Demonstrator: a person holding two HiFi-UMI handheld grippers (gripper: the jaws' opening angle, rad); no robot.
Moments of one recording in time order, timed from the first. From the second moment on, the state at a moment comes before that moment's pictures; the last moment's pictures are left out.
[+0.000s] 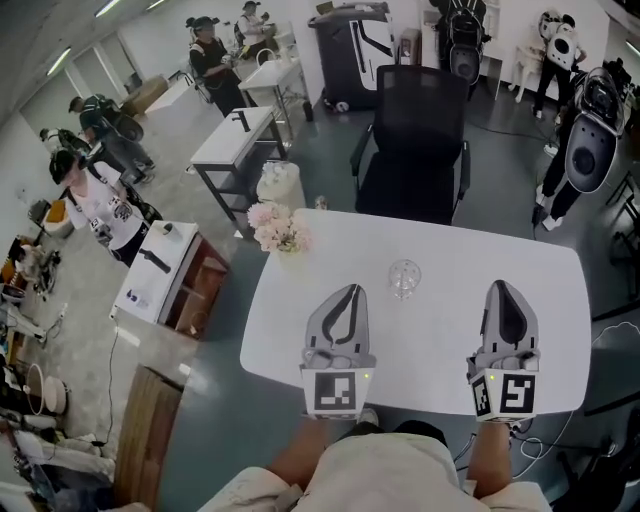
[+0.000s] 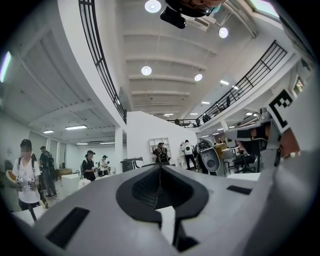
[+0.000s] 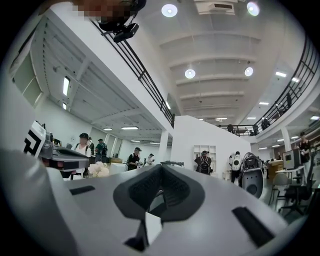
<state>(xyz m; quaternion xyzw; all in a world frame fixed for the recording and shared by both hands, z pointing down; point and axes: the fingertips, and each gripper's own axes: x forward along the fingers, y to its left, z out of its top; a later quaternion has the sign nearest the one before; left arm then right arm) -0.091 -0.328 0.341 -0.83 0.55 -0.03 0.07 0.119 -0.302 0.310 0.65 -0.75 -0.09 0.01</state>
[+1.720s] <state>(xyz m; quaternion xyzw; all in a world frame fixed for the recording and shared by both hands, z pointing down) 0.028 -0.429 0.529 -0.81 0.55 -0.19 -0.06 0.205 -0.461 0.423 0.58 -0.81 0.04 0.00</state>
